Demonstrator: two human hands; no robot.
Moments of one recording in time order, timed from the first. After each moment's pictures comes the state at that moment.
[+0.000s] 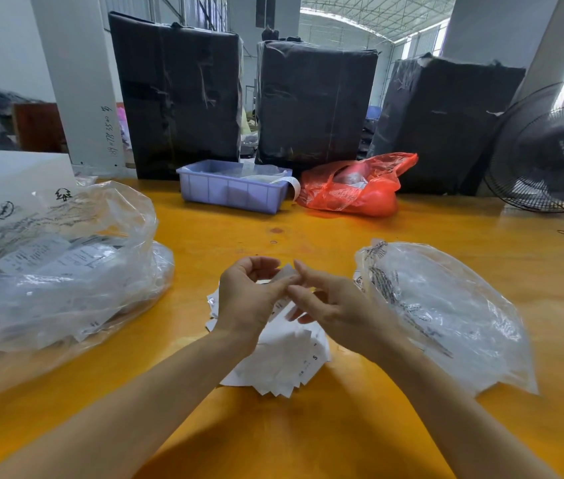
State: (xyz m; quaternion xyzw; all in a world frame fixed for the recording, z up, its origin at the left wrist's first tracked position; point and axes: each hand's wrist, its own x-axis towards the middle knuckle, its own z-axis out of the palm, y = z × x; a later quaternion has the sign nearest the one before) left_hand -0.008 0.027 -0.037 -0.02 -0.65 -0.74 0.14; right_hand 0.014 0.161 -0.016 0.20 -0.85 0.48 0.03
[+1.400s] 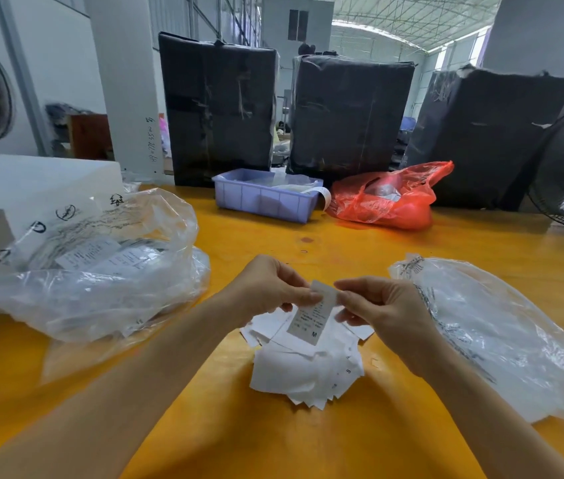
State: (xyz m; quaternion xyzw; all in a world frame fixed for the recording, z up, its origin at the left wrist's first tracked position) left_hand -0.016 -0.015 0.004 -0.07 -0.83 -0.54 -0.07; right_hand 0.005 0.172 -0.020 0.13 -0.79 0.60 0.07
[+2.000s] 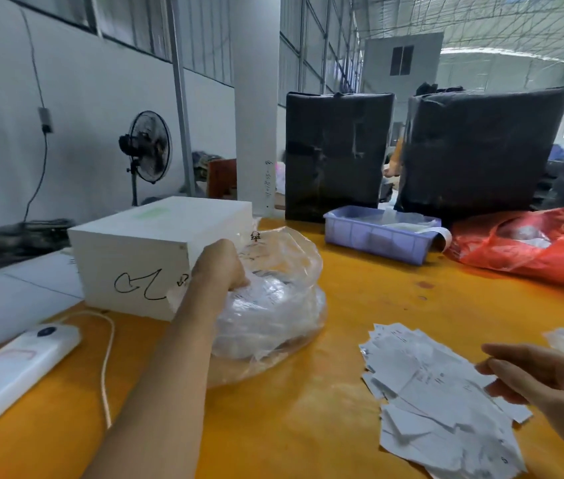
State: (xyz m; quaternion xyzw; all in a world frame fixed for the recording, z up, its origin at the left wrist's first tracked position) left_hand -0.021 -0.208 0.037 0.26 -0.93 -0.21 0.12; right_hand -0.009 0.176 -0.030 0.12 -0.80 0.58 0.09
